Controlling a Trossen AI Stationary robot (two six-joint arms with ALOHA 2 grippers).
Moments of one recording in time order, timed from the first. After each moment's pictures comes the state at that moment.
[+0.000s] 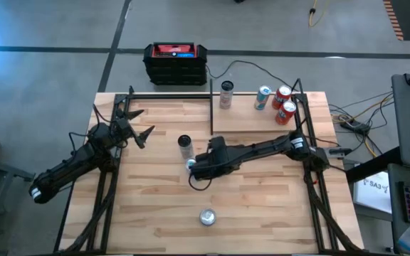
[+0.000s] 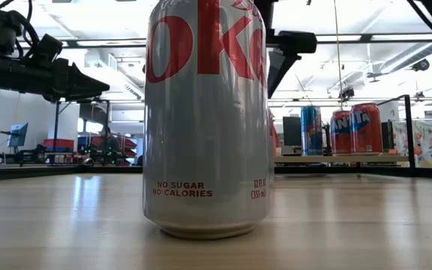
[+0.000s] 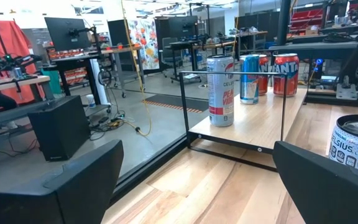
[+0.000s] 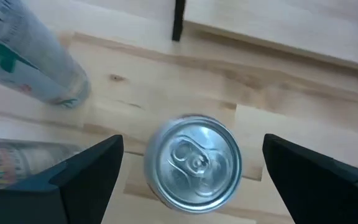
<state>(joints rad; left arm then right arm) 0.63 0.02 0.03 0.01 -0.02 0.12 0.19 2.20 2.10 -1.49 0.53 1.54</state>
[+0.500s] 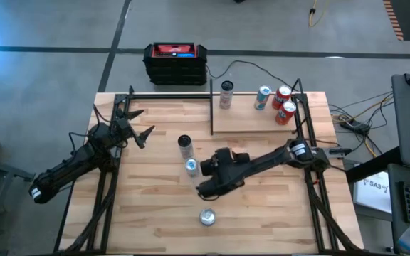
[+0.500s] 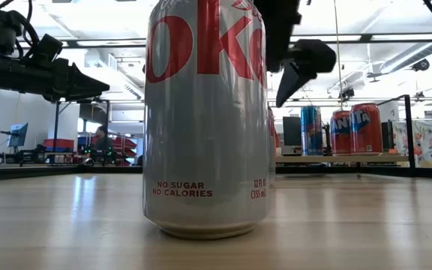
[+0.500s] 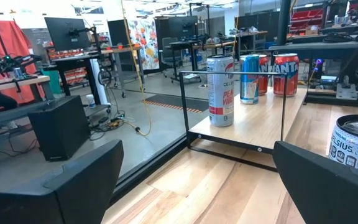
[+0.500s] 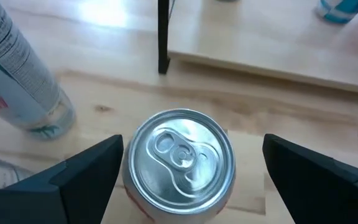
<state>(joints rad) 0.63 0.02 0.03 0.01 -0.02 0.12 0.29 2.20 1.90 -1.45 0.81 1.76</state>
